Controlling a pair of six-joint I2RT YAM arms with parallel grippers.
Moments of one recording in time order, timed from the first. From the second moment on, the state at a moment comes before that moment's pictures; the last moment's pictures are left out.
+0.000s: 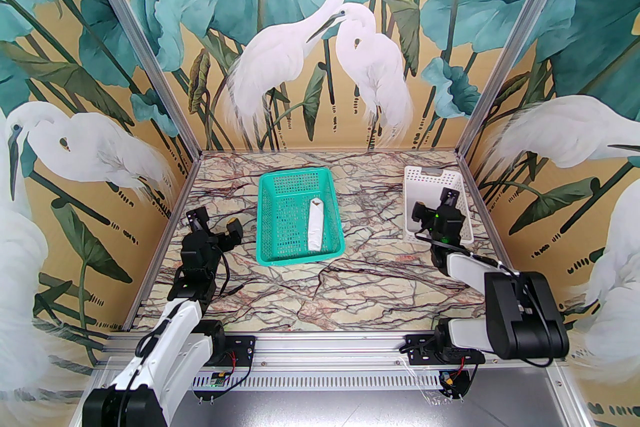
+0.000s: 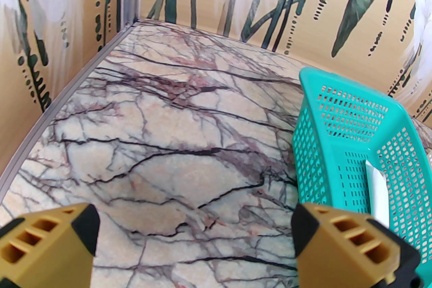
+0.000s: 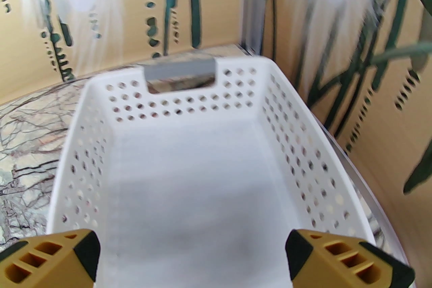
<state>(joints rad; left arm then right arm) 0.01 0.82 0.27 0.21 -0.14 -0.22 -0.01 1.41 0.43 0.62 0.24 0.13</state>
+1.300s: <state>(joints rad) 0.02 1.18 0.26 0.62 0.07 -0.15 -0.01 1.53 0.39 0.84 0.16 0.07</state>
